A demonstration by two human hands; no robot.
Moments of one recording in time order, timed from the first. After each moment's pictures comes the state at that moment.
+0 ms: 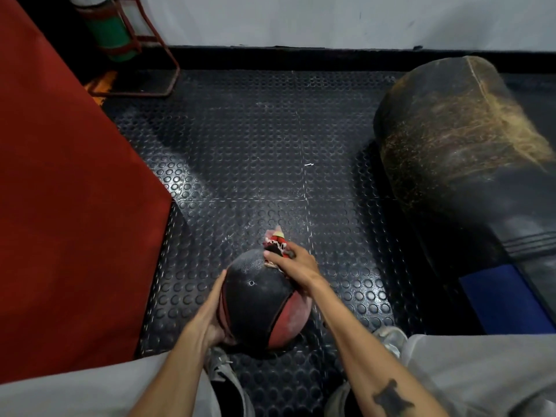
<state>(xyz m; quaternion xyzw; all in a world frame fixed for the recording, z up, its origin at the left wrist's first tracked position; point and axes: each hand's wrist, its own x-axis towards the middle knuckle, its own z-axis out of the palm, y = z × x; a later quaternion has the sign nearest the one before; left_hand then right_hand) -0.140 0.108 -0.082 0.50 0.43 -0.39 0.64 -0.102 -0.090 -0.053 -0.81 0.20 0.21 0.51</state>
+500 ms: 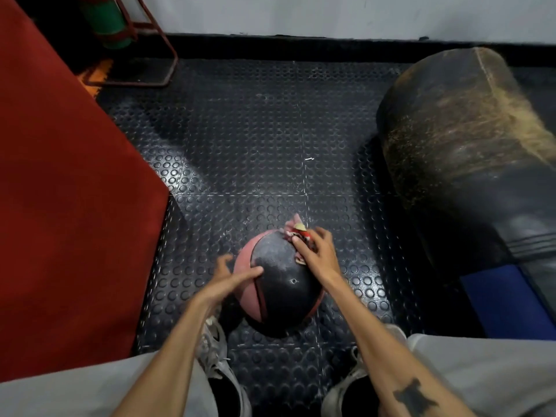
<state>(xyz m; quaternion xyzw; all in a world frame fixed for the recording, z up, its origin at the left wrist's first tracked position) -0.105 0.099 -0.080 0.73 0.21 -0.36 0.54 -0.103 -0.134 -0.078 -0.84 0.16 0.06 0.51</state>
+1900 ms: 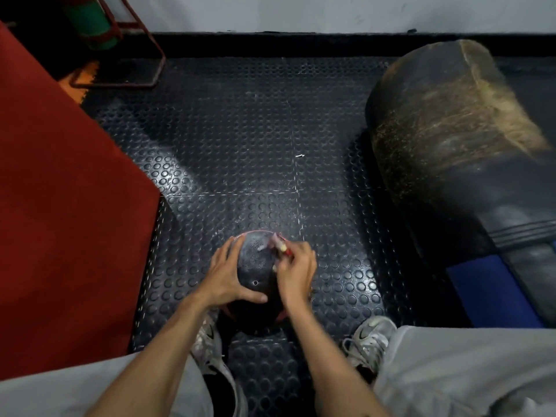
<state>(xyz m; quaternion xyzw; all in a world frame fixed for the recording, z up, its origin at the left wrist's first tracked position) -0.099 0.089 -0.064 0.91 -0.09 -0.28 0.29 -0.129 -0.077 -0.064 -0.84 0.25 -0.10 0.47</state>
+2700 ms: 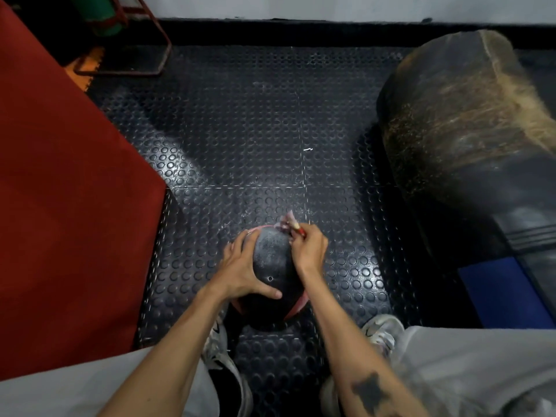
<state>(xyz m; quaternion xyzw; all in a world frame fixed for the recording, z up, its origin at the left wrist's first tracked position) -0.097 0.076 -0.056 0.91 -0.10 -0.30 0.27 -0.097 -0.089 -0.041 -0.83 0.27 -0.08 0.47</state>
